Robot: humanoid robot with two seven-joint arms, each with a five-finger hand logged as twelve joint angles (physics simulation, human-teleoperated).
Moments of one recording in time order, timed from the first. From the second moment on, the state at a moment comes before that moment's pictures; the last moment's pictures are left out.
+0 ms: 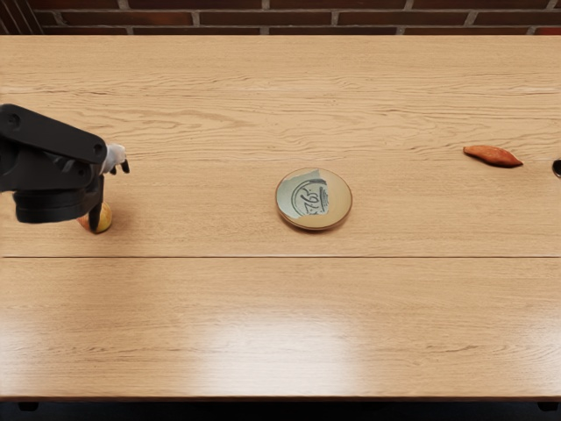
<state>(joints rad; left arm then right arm) -1.95 0.29 1.06 -1.53 0.28 0.28 0.49 -0.08 0.00 0.13 0.25 0.06 -0.27 0.12</state>
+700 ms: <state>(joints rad) -1.89 0.32 1.11 -1.59 0.28 0.48 0.35 -0.08 0.00 0.13 0.25 0.06 -0.27 0.12</state>
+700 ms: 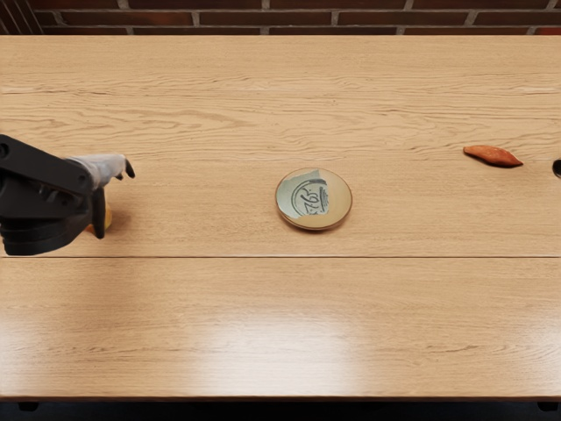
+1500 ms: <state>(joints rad) -1.79 0.36 1.17 -1.58 0.32 0.61 0.24 -0.08 0.00 0.13 0.25 0.06 -0.27 0.12</state>
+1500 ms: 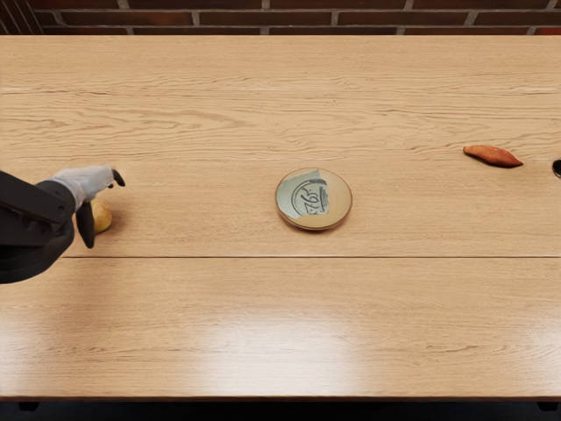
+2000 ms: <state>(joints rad) -1.73 0.35 1.17 -1.48 0.32 0.61 0.23 -0.08 0.00 0.13 0.25 0.06 -0.27 0.12</state>
